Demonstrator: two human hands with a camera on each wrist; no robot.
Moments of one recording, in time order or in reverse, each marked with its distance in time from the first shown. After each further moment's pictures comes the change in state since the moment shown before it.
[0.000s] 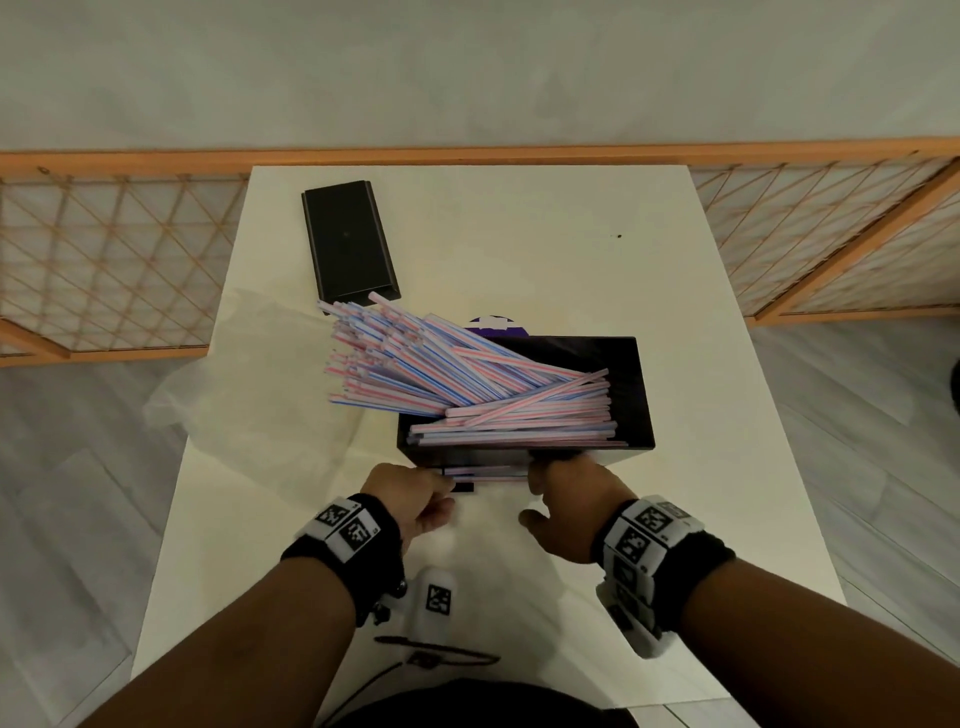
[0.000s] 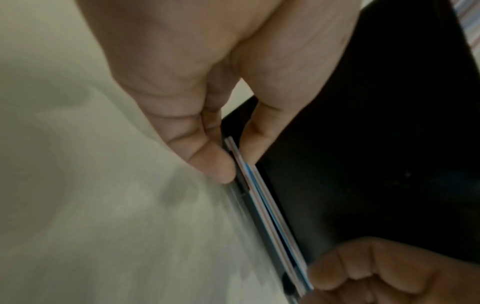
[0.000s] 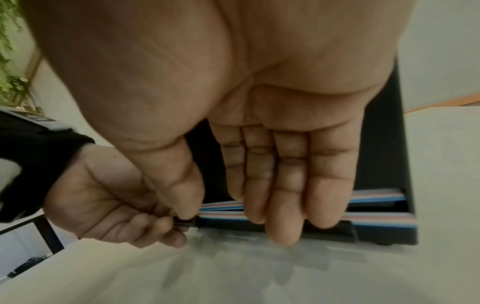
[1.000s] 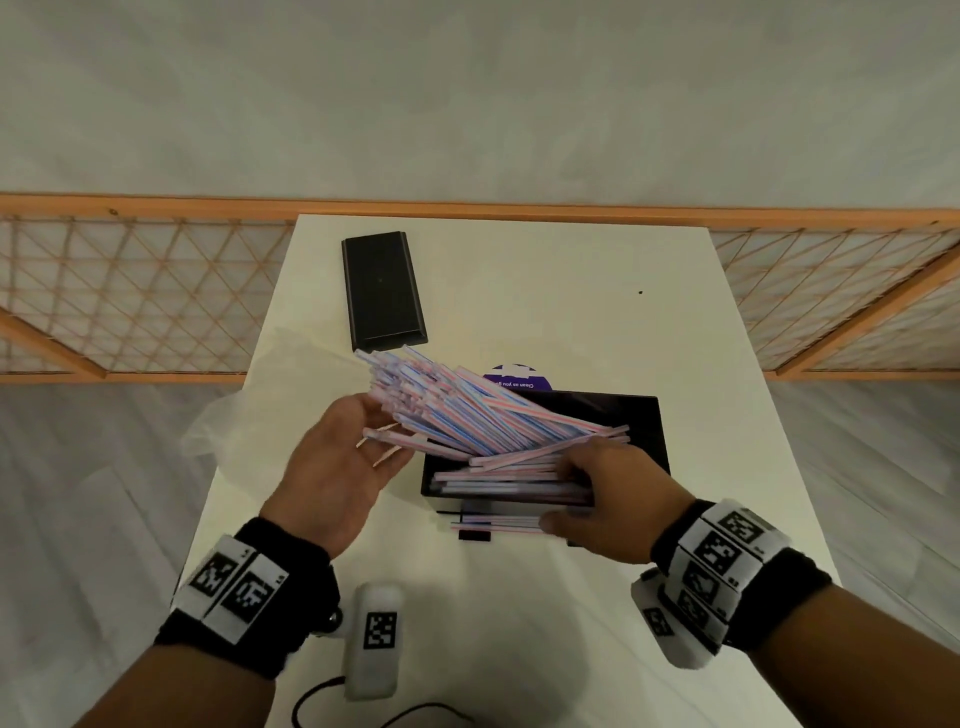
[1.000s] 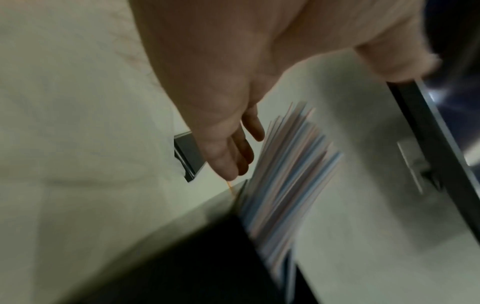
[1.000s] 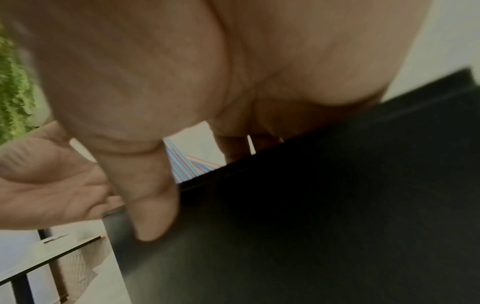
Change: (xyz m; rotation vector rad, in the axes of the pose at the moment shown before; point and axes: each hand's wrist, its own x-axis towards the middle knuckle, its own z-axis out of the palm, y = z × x) left_hand -0.071 0.072 -0.069 -0.441 -0.269 0.561; right_hand 0.000 0.010 -0.068 0.124 0.185 -0.160
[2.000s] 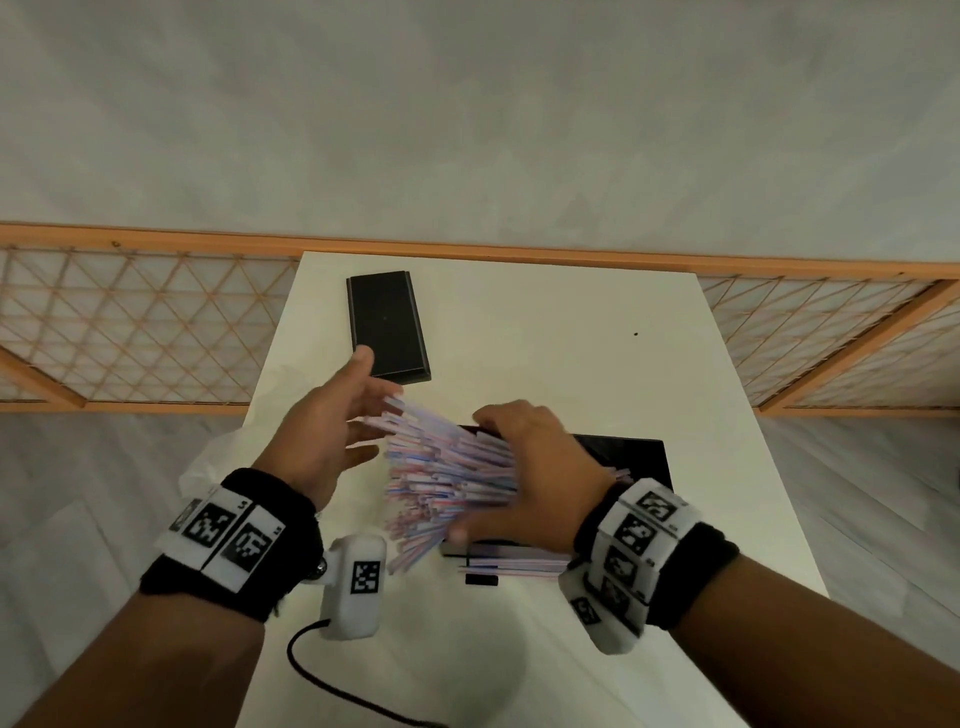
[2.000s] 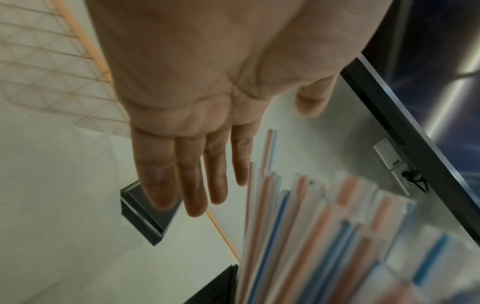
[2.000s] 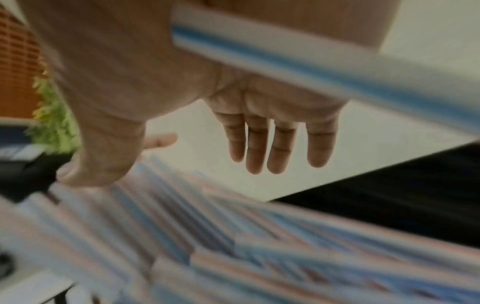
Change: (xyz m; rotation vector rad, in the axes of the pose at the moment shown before) left_hand 0.035 0.063 0.004 0.408 0.109 -0.038; right_hand 0.049 -0.079 -0.021 0.072 0.164 -0.208
